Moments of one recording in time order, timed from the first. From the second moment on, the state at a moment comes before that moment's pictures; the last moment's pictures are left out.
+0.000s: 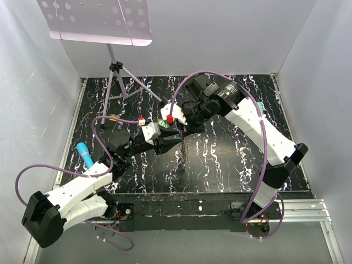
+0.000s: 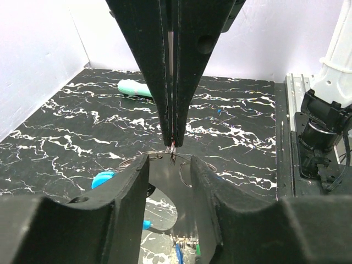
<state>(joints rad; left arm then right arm) -0.69 0.96 0.58 0.53 0.57 0.04 0.85 1.70 2.05 -1.43 -0.54 -0.93</state>
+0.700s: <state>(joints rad) -0.69 0.99 0.58 0.58 0.59 0.00 0.85 1.70 2.05 -1.43 -0.55 -0.93</state>
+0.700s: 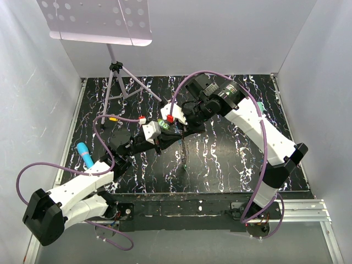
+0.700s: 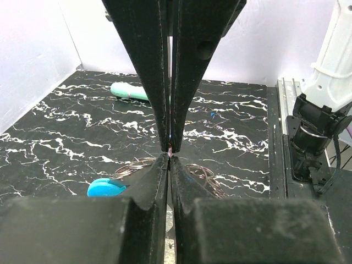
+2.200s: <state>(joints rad) -0.69 1.04 0.37 1.33 0.32 -0.50 0.67 1.55 1.82 -1.03 -0.92 -0.61</state>
